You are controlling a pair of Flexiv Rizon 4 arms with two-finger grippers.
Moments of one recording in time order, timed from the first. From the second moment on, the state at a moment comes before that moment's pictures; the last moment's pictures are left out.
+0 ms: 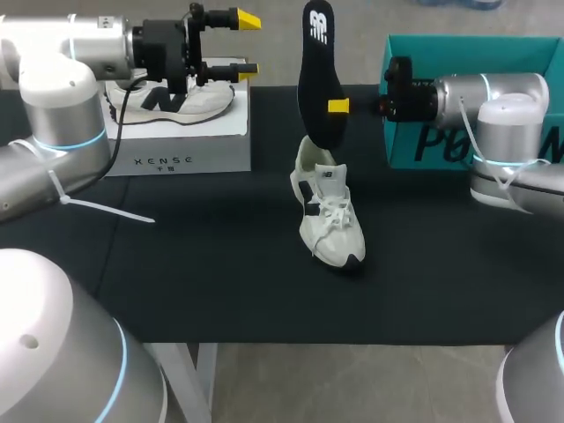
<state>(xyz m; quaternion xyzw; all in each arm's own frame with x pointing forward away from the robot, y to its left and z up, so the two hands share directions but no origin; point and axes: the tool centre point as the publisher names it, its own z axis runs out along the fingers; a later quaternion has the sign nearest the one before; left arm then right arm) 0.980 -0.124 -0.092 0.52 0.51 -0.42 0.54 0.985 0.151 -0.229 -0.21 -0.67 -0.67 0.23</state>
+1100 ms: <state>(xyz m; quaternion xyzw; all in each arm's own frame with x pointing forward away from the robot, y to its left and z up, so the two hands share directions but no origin) 0.980 -0.124 -0.092 0.52 0.51 -0.42 0.54 0.965 0.145 -0.209 -0.28 -0.75 -0.59 0.09</state>
